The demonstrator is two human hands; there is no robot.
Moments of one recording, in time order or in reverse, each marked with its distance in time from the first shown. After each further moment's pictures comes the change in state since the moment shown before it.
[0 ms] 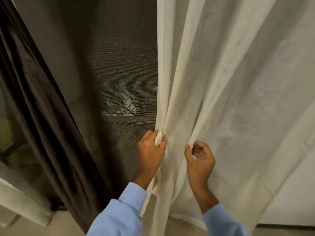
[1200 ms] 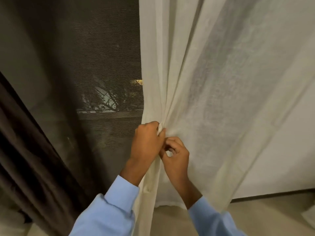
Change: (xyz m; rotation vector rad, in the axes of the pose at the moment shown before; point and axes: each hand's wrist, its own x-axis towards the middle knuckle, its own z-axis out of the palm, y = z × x) left_hand 0.017 0.030 -0.001 0.183 -0.350 0.150; right_hand -0.021 -0.006 0.008 -0.142 -0.308 -0.190
